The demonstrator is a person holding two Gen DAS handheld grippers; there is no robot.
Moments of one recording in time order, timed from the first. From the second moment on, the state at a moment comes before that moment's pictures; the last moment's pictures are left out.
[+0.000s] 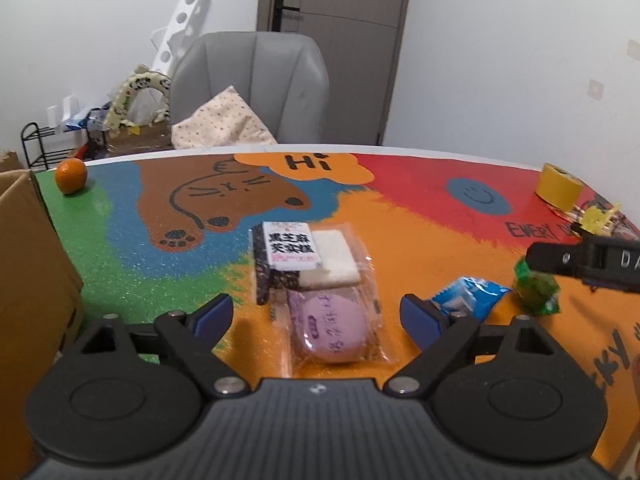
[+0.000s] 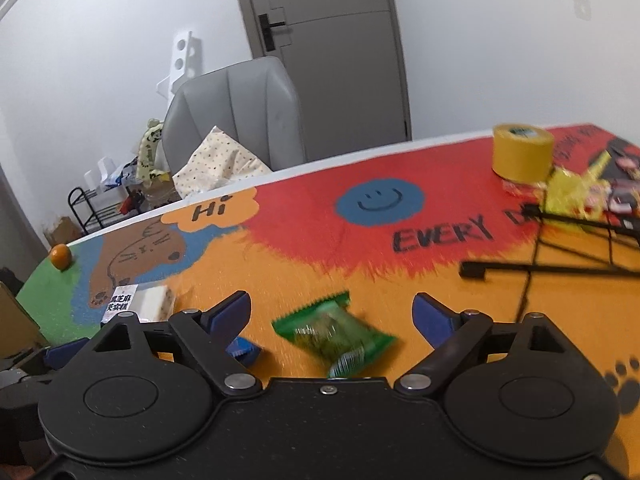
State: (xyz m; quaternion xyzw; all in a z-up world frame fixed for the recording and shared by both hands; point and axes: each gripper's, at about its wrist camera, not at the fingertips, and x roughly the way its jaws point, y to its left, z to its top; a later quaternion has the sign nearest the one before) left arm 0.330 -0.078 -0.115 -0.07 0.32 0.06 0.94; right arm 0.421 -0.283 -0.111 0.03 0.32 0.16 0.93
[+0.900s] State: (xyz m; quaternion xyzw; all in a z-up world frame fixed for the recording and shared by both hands) left arm 0.286 -0.068 -0.112 -0.08 0.32 0.03 0.94; right arm 0.358 -0.284 -0.123 0.07 0.36 0.16 0.91
